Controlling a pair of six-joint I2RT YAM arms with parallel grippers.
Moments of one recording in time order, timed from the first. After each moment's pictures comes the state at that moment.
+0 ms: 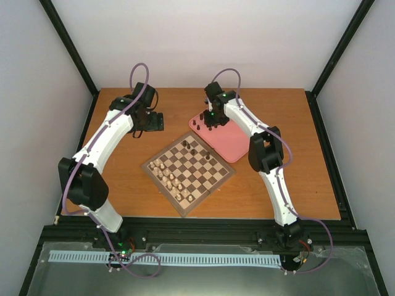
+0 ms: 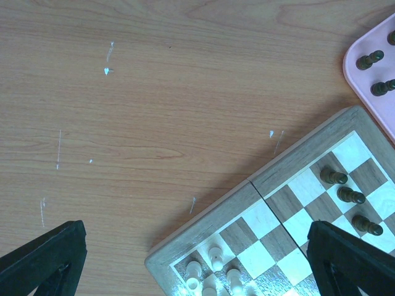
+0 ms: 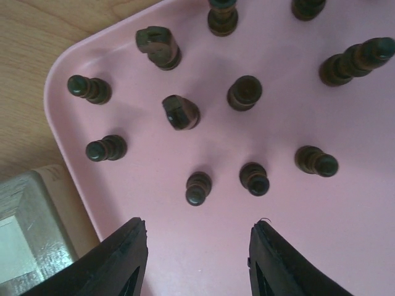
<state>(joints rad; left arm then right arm) -0.31 1.65 1.59 -1.07 -0.20 -0.39 0.48 2.45 2.30 -1.04 -0.02 0.18</state>
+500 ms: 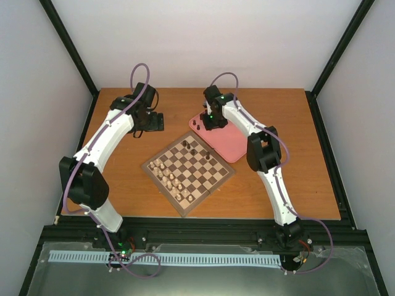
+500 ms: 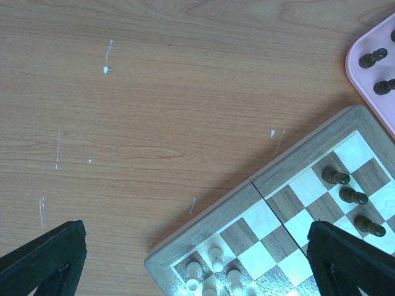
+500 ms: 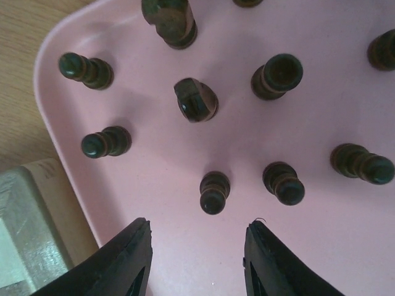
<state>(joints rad) -0.31 1.66 1.59 -1.07 -0.20 -0.39 0.48 2.49 2.30 -1.04 -0.08 0.17</state>
